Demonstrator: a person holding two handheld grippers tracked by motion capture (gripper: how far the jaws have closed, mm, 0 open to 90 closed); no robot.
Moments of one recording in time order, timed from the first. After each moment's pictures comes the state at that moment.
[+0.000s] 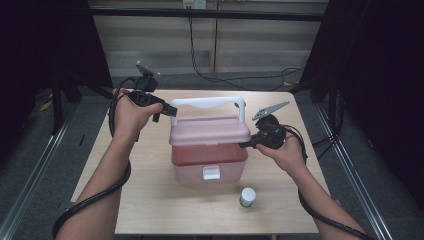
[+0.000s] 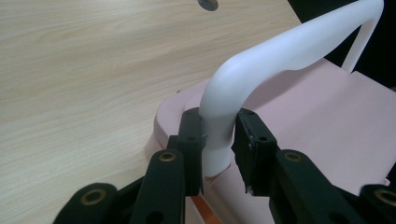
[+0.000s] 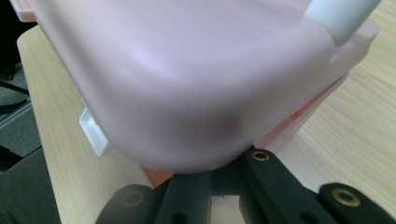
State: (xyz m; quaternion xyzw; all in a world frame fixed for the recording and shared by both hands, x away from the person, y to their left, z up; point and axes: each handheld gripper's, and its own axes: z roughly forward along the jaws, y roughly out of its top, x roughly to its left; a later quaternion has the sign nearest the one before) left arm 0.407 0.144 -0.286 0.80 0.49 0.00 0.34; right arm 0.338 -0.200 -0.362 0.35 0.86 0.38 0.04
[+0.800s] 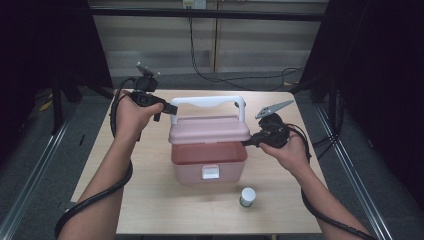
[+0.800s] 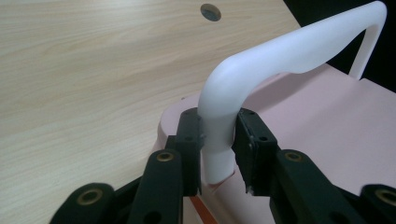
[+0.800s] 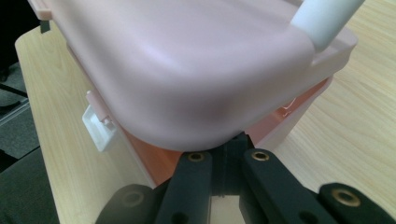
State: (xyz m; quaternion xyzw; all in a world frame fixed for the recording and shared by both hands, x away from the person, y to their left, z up) left arm 0.410 0.144 -0.292 0.80 0.49 0.01 0.36; right arm 0.334 -0.206 -0.354 0.35 0.86 0.38 0.05
